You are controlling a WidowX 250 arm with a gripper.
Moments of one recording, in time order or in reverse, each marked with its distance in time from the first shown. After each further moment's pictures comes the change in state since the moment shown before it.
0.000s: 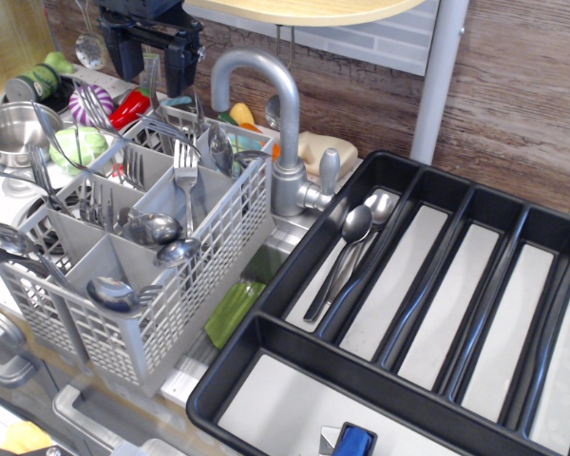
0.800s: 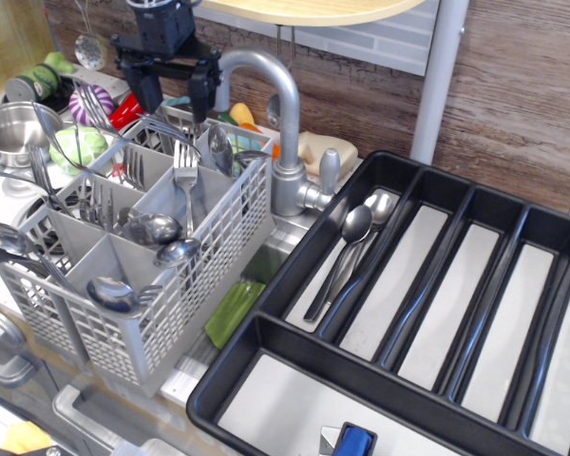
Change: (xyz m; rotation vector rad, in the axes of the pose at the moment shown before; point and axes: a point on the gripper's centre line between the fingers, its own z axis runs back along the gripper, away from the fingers) arm 0.012 -0.014 -0.028 -0.103 -0.090 0.180
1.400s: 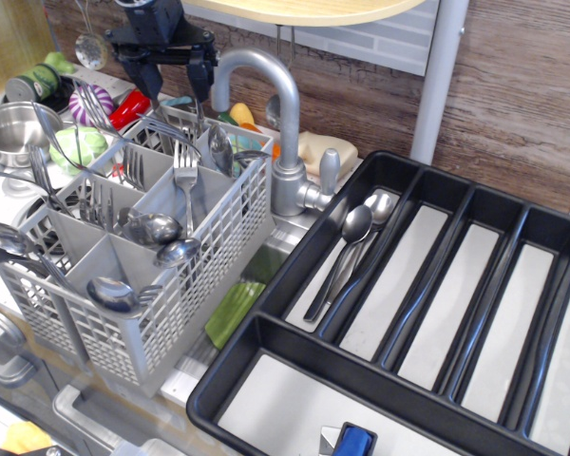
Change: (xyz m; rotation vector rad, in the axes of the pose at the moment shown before) arm 0.020 0.009 -0.010 -0.042 -0.169 0.068
